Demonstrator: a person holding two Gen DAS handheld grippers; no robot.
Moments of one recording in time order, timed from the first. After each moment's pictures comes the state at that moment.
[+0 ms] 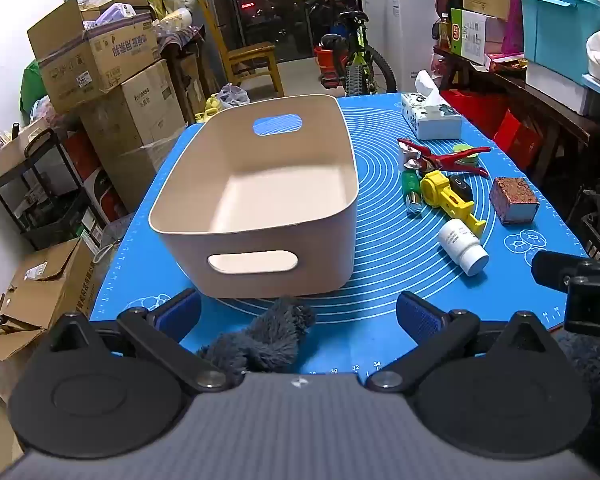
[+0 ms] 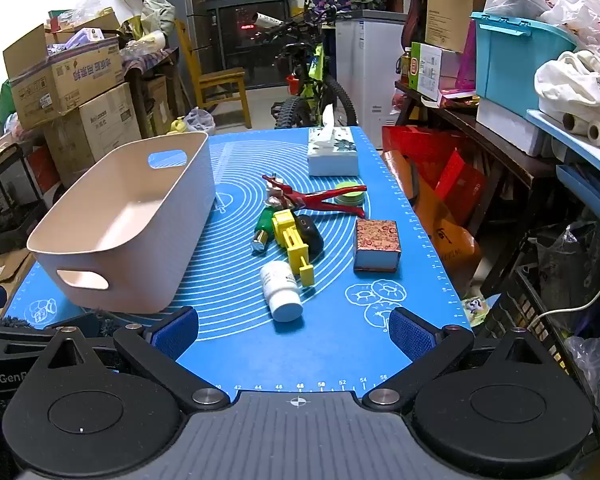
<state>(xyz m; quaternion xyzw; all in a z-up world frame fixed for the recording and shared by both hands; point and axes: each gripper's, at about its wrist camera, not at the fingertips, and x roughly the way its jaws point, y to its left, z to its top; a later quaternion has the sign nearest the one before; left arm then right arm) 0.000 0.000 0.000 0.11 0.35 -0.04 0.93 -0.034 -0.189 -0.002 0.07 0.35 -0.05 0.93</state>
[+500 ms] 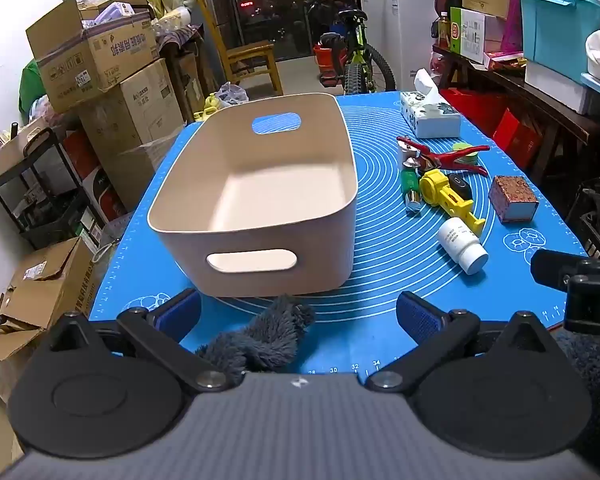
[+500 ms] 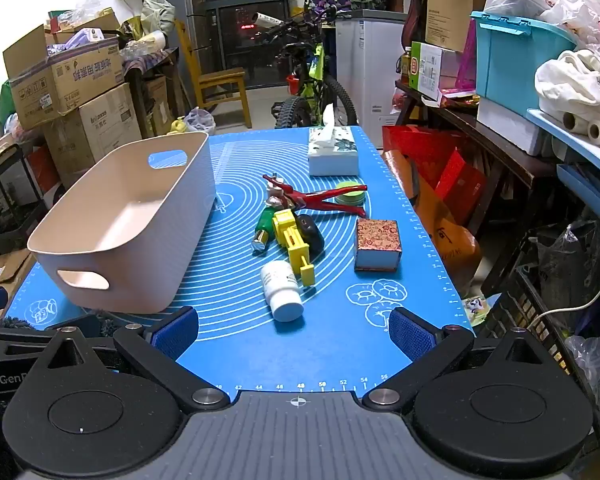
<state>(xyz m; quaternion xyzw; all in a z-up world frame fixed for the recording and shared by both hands) 0.000 0.000 0.000 0.11 0.35 -0.04 0.93 -0.034 -0.188 -0.002 0.07 0.35 -0.05 0.93</state>
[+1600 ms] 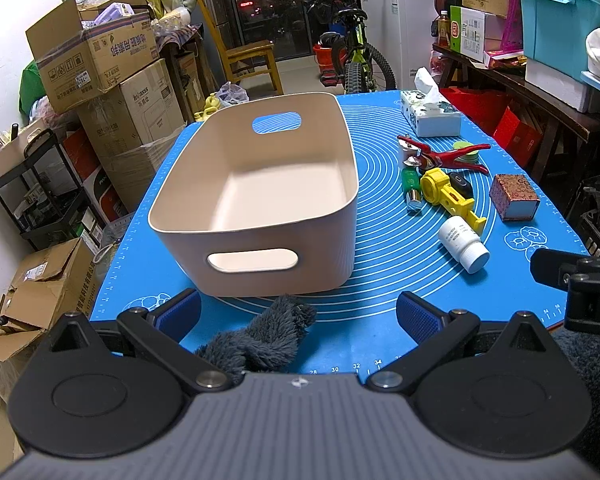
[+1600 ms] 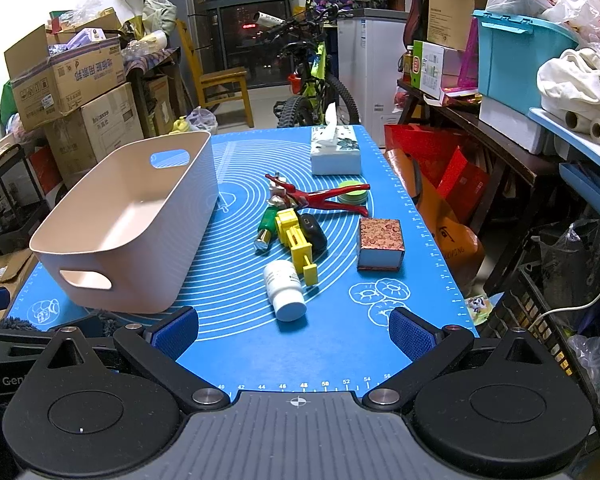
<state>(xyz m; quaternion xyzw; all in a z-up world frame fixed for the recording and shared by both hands) 0.000 0.000 0.000 0.11 0.35 -0.04 0.93 -0.033 -0.188 -0.004 0.07 0.35 -0.05 0.93</state>
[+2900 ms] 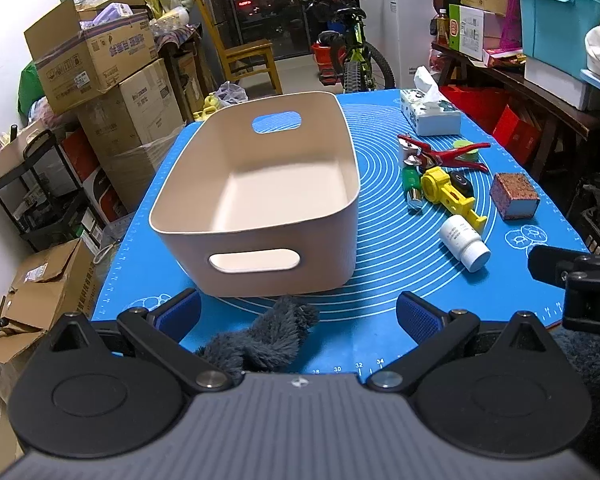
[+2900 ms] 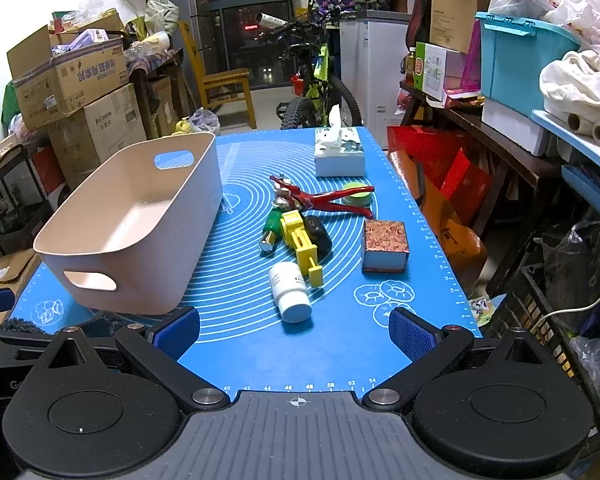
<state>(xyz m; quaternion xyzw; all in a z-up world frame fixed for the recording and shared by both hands) 0.002 0.004 -0.003 0.11 0.35 -0.05 0.93 -0.030 -0.174 -0.006 0.07 0.34 -0.05 0.94</state>
